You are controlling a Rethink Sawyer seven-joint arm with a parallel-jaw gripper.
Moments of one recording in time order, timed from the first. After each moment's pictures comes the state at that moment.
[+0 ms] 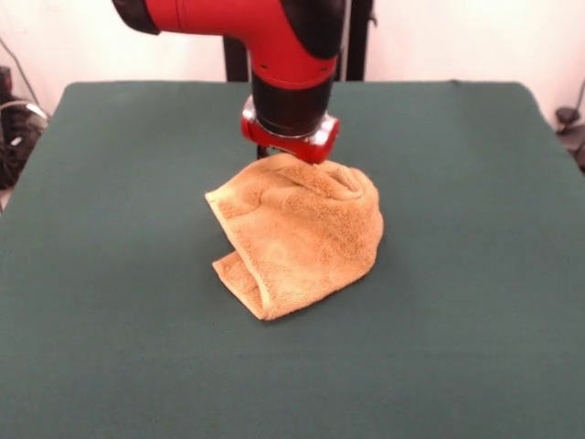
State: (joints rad) arm -0.34 -0.44 0.15 1.48 -0.35 0.81 2.17
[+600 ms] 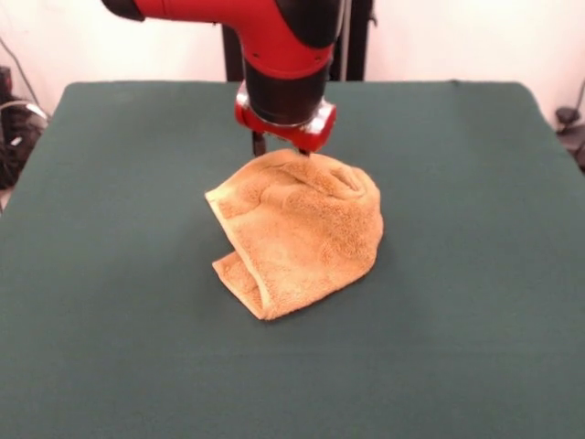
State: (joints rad) arm -0.35 -0.46 0.17 1.44 -0.34 0.95 2.17
